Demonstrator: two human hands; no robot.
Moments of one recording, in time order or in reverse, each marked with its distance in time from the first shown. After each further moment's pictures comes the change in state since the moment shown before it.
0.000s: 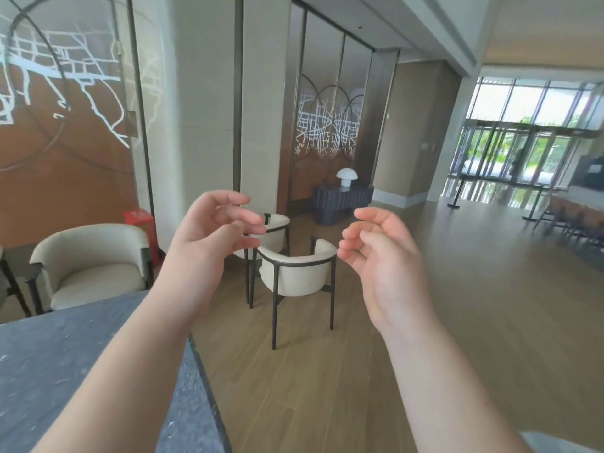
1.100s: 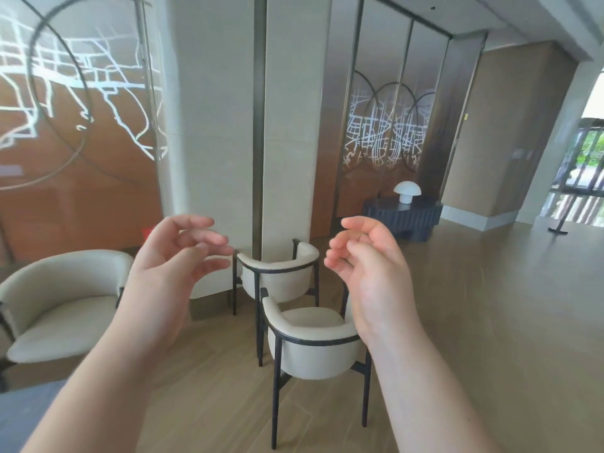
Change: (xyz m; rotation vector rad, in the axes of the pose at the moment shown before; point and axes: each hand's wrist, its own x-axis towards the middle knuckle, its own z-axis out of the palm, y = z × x) left_hand 0.453 -0.358 0.156 0.081 0.278 0.019; right_hand 0.589 0.261 -0.115 0.166 -0.179 0.119
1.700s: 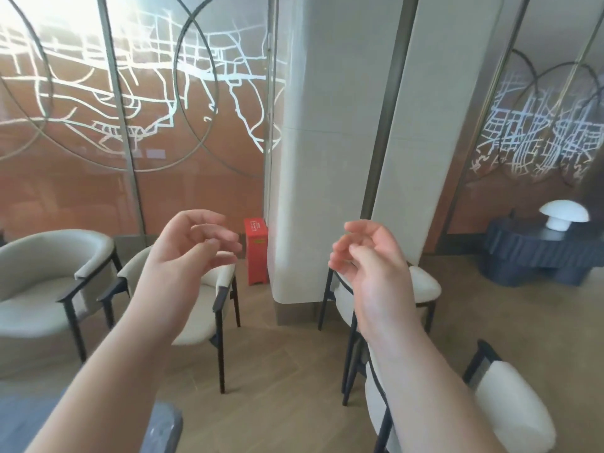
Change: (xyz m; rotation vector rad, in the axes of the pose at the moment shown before) left_hand 0.237 -0.117 -0.237 0.263 0.265 0.012; right_hand 0.221 0.261 0.240 0.064 -0.270 0.163
